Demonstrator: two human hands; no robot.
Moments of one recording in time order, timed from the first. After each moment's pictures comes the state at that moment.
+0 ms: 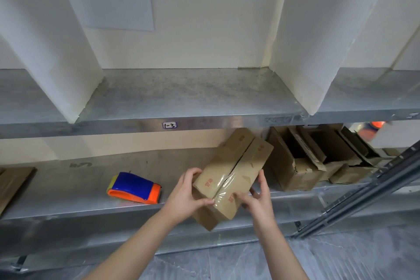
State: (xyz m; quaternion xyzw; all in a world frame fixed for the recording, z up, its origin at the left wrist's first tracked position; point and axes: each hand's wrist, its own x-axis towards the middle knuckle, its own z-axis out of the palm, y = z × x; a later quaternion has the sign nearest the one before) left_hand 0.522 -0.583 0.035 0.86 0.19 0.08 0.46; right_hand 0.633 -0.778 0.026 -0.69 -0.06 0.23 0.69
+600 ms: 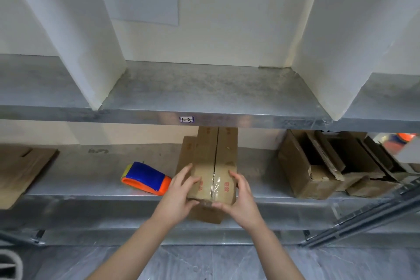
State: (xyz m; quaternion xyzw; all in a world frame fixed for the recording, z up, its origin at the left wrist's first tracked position) left_hand 0.485 -0.566 0.015 0.92 0.18 0.12 0.31; right_hand 0.619 -0.738 0.022 -0.81 -0.31 0.23 0.45
